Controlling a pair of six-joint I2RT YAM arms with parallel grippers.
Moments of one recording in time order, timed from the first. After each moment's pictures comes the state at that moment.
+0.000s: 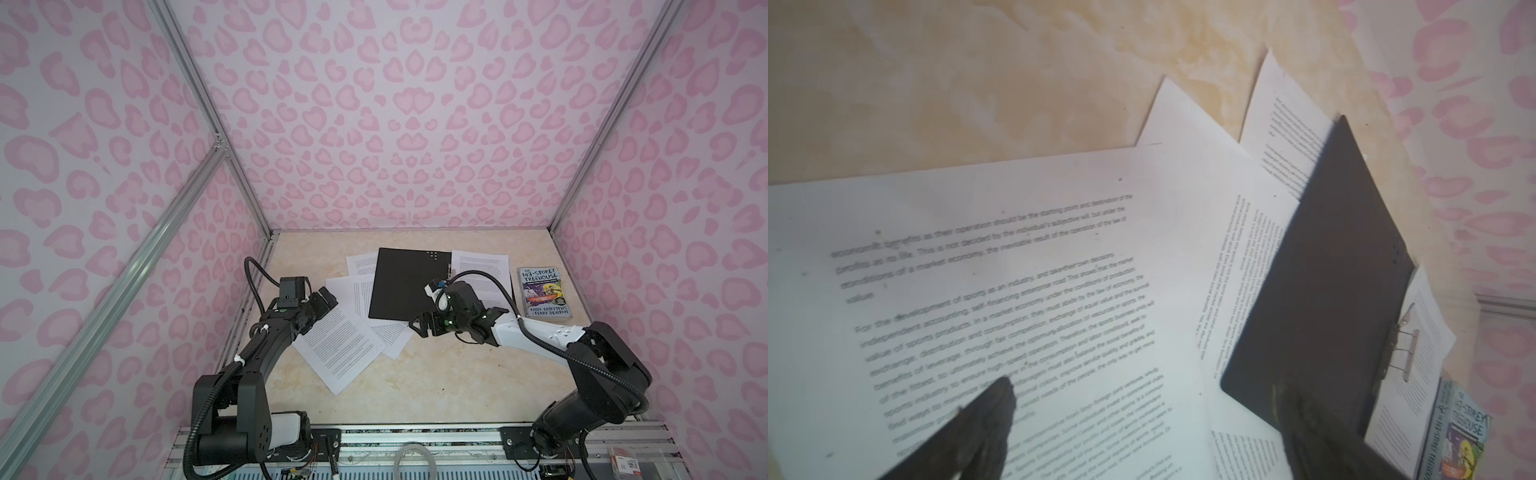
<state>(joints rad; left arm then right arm) 0.02 1.31 0.73 -0.34 0.17 -0.69 0.68 1.62 0.90 -0.07 -0.30 0.42</state>
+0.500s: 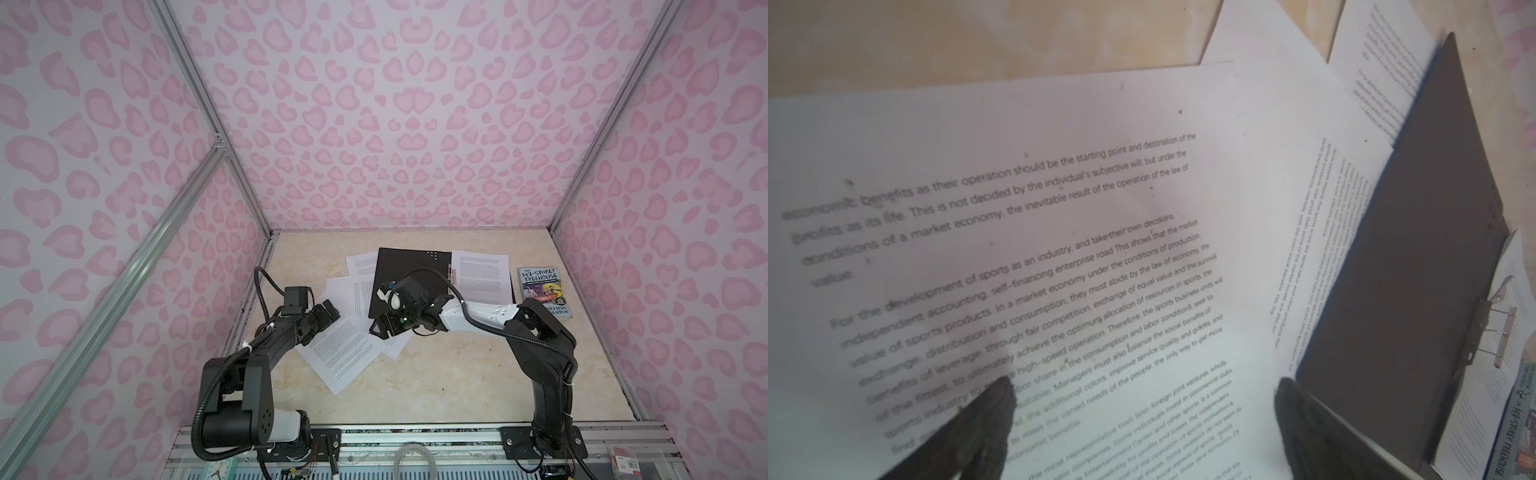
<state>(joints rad) 0.02 1.43 0.65 -0.24 0.20 -0.63 0.84 2.00 1.31 -0.21 -0.34 0.42</state>
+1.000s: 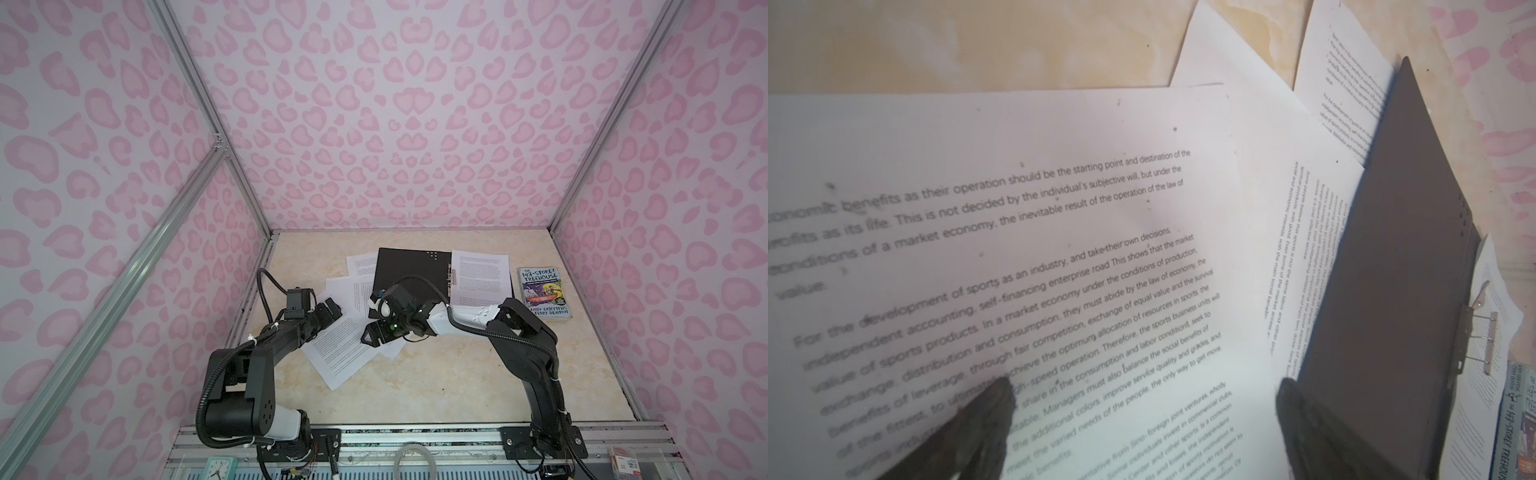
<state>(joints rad) 0.00 1.47 0.61 -0.07 0.20 -0.64 0.88 2.10 1.35 -0.17 -0.40 0.48</state>
